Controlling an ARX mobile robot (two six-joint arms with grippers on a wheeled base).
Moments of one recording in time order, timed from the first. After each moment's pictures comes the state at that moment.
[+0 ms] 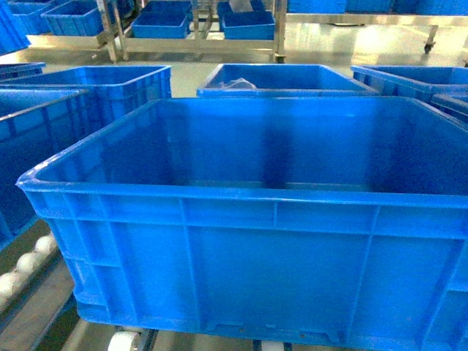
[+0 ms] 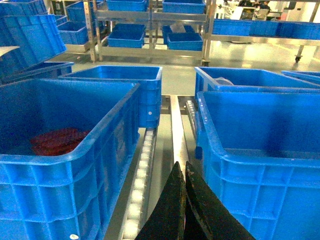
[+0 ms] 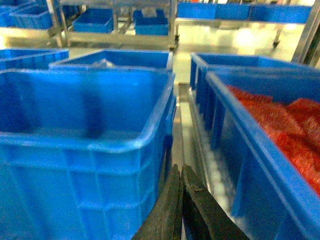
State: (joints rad) left arm 0.00 0.18 0.02 0.18 0.00 -0.02; right arm 0.00 0.10 0.01 0.06 0.00 0.00
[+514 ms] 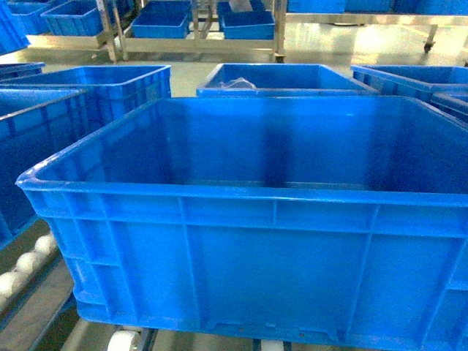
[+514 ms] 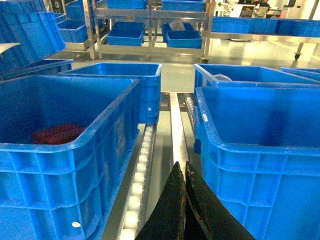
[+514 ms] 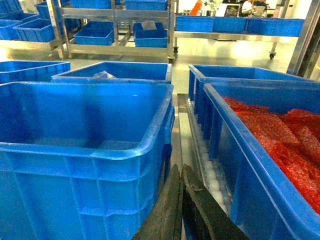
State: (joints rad) left arm 0.00 0.01 0.02 0.00 0.00 -0.02; right arm 0.00 0.00 0.01 -0.01 0.00 0.00
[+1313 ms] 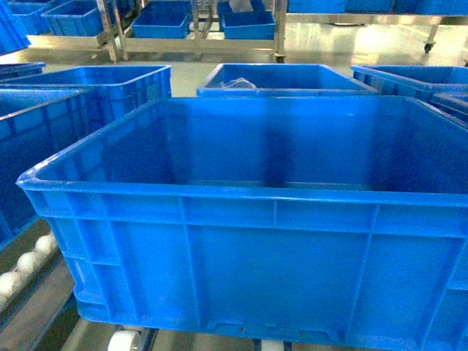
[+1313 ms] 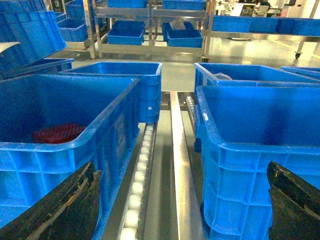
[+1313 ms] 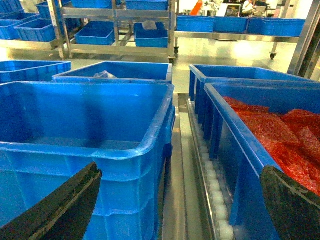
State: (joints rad) left arm 0.00 0.01 0.02 -0.01 0.00 -0.01; right arm 0.00 0.00 0.01 -0.01 0.00 0.00
